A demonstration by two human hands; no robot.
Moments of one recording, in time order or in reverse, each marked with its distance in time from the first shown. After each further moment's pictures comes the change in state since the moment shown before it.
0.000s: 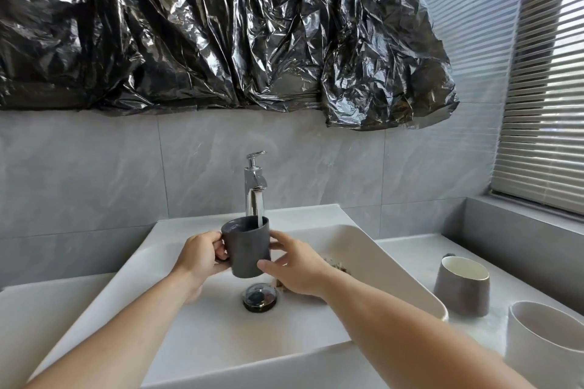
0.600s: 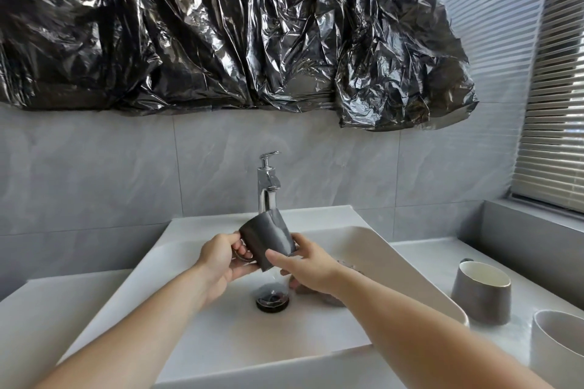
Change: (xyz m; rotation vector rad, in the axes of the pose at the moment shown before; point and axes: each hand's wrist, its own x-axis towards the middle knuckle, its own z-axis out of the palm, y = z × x) left_hand 0.001 0.000 0.009 -0.190 -0.050 -0.142; right_hand 0.010 0.006 0.006 0.309 -0.017 0.198
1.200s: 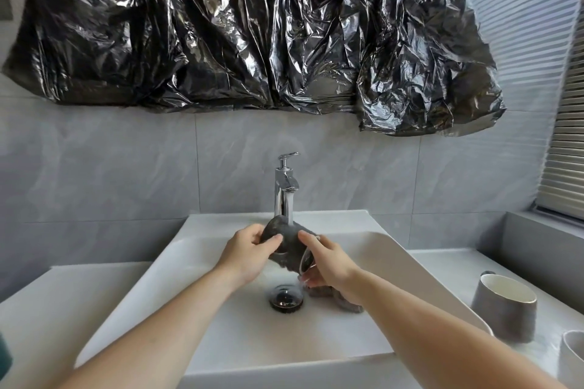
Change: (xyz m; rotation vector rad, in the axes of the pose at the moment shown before) left_hand -0.002 -0.003 -0.002 0.683 0.002 0.401; right_hand 0.002 -0.005 -0.004 0.228 0.072 0.097
